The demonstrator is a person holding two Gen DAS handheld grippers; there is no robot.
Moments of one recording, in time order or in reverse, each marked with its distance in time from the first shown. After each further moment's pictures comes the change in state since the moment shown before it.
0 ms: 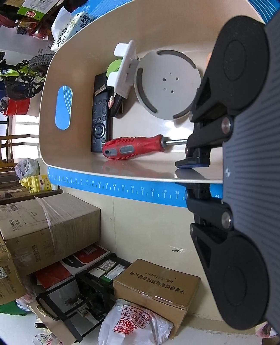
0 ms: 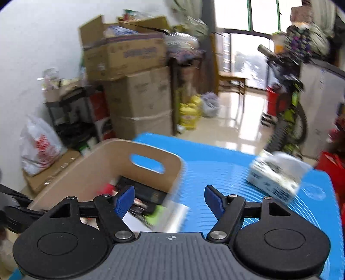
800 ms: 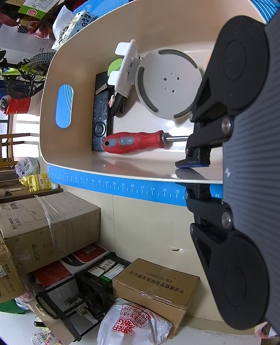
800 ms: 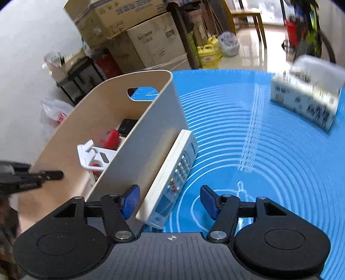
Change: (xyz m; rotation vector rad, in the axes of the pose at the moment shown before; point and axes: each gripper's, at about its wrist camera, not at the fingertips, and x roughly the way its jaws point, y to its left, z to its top) left arm 0.000 0.000 0.000 -0.004 -0.003 0.005; right arm 0.062 -0.055 -0.060 0.190 0.272 0.276
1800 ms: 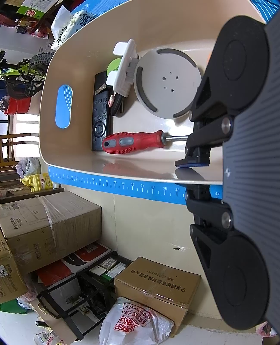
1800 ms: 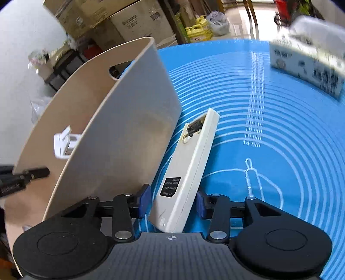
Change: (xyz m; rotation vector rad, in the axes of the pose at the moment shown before) left arm 0.000 0.001 -0.001 0.006 -0.006 0.006; right arm 0.037 -0.010 -0.013 0.095 0.077 -0.015
